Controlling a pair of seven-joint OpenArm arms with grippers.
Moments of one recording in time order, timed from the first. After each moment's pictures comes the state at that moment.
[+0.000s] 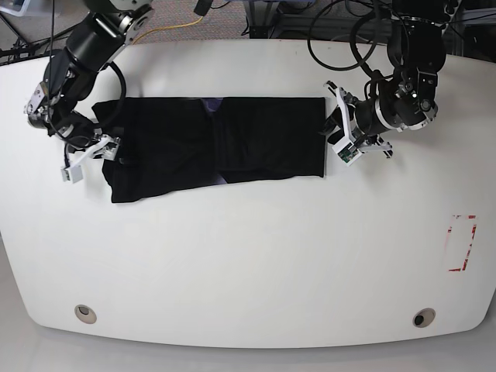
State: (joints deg) left arm 9.1 -16.0 -0.9 104.3 -22.4 -42.8 55.3; right arm 7.1 8.6 44.5 74.2 32.4 41.4 -72.8
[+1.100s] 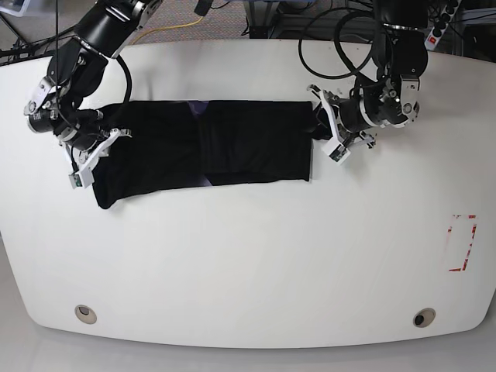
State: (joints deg) left arm 7.0 -11.2 -0.7 91.2 -22.0 -42.8 48.1; right arm 3.7 6.6 39.1 92.4 33.5 40.9 -79.5
